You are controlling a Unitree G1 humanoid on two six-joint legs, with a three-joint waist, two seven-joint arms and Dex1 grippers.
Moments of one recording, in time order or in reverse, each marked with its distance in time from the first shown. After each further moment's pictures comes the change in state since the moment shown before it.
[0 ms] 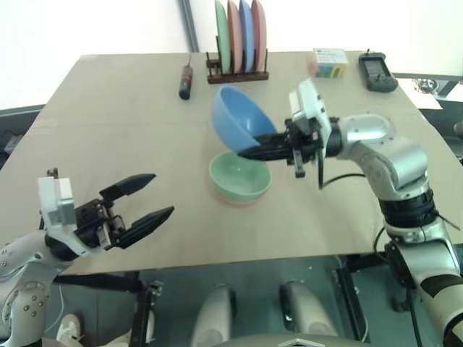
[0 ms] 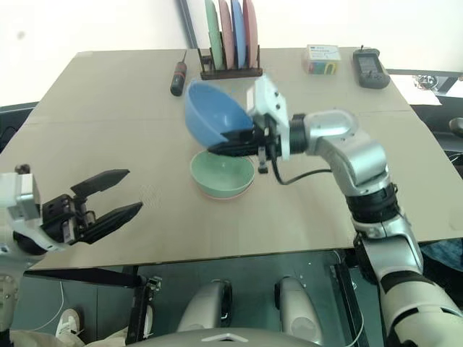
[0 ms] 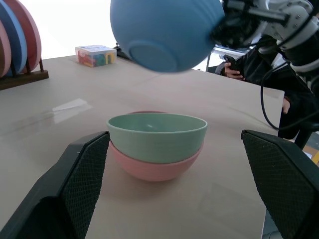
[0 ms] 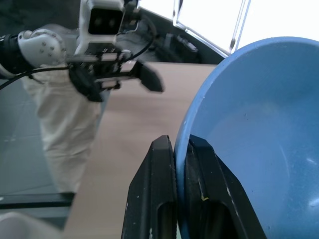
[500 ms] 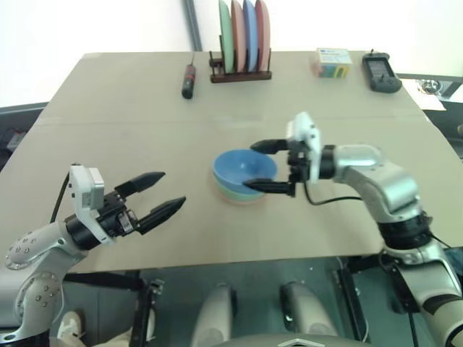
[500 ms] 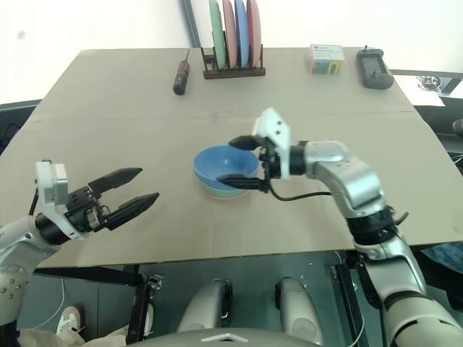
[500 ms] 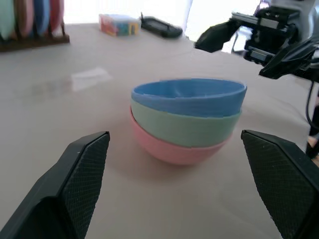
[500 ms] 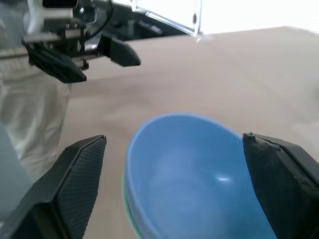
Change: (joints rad) left arm -0.013 -0.048 -0.065 -0.030 0.085 0.003 0.134; right arm 0.194 -0.097 -0.113 -0.110 0.011 -0.016 -0.112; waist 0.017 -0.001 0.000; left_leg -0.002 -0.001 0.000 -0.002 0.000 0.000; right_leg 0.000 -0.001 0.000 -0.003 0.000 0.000
